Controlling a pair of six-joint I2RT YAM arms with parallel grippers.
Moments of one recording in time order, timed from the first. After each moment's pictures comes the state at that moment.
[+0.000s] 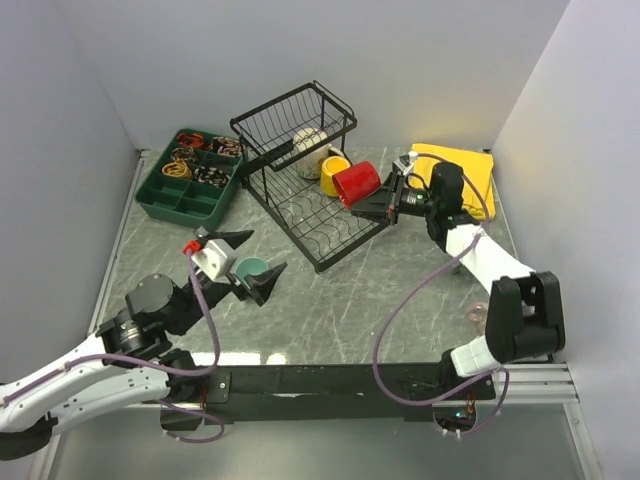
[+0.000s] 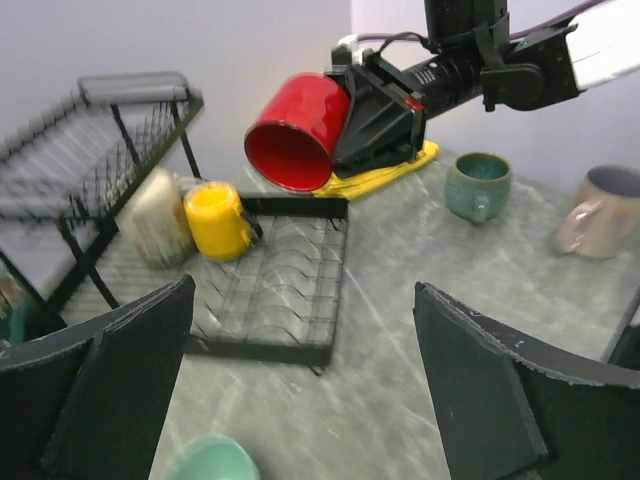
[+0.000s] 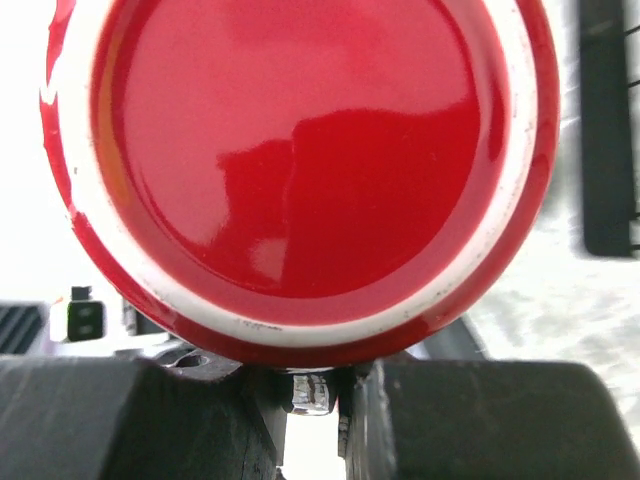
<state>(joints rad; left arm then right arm) -1.07 0.55 0.74 -0.03 -0.26 0.14 0.16 1.44 0.93 0.33 -1.10 1.23</state>
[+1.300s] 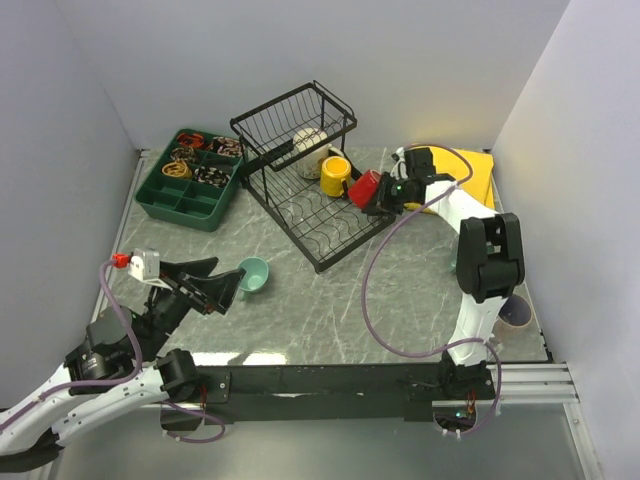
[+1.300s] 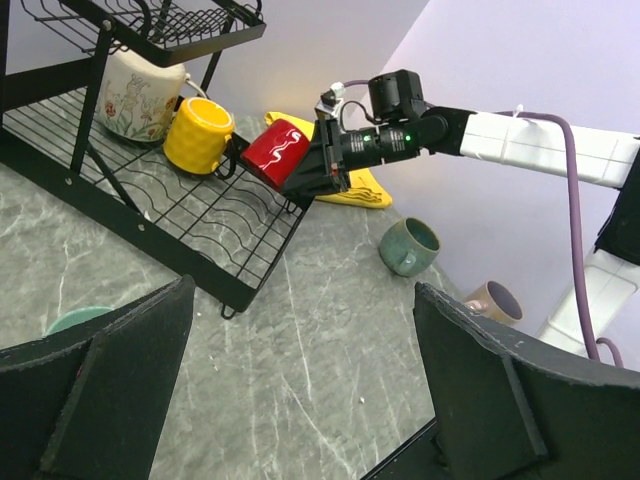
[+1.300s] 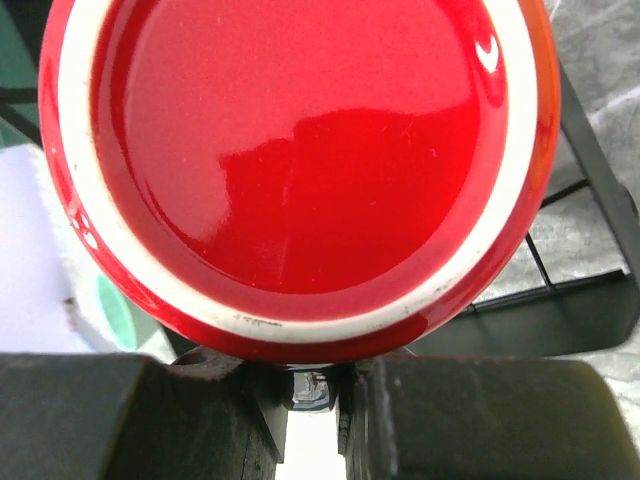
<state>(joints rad) -1.07 0.18 0.64 -0.31 -0.52 -0.49 0.15 1.91 1.42 -0.41 -0.52 0.46</state>
